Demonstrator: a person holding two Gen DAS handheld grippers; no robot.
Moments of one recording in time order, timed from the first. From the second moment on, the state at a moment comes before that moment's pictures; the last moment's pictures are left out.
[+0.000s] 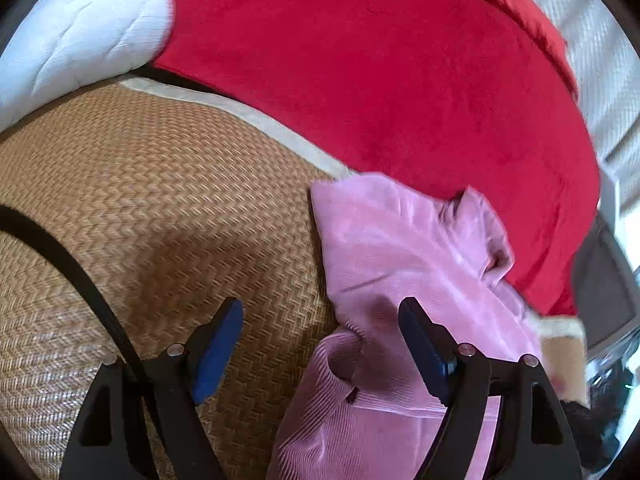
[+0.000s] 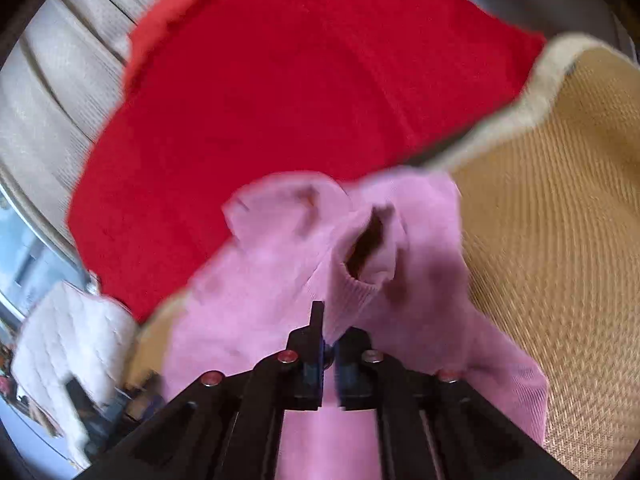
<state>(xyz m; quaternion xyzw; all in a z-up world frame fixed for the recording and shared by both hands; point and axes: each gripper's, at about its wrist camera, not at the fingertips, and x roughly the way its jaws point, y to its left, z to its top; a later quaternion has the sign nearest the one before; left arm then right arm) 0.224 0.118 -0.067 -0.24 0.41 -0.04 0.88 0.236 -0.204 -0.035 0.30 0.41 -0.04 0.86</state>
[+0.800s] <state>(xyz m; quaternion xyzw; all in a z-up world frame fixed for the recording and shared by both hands) 0.230 0.086 -0.079 -0.13 0.44 -0.03 0.89 0.270 -0.247 -0.047 0.44 0.39 0.02 0.81</state>
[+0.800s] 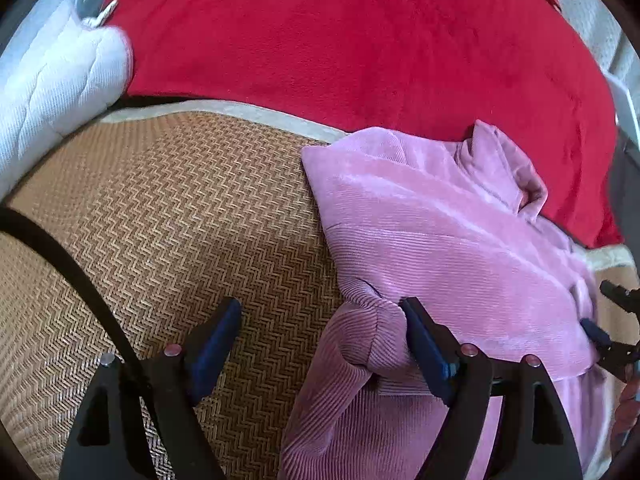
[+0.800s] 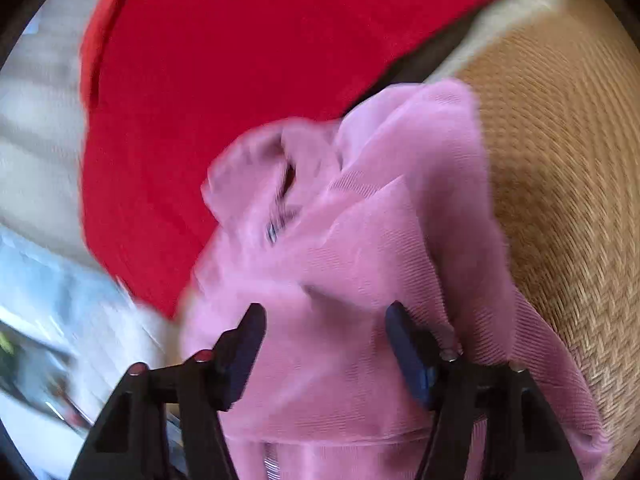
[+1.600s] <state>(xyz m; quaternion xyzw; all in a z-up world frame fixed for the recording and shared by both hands) 0.225 0.096 -0.081 -0.18 0.44 -0.02 0.88 0.408 -0.021 0.000 0.26 0.51 0.30 0.76</state>
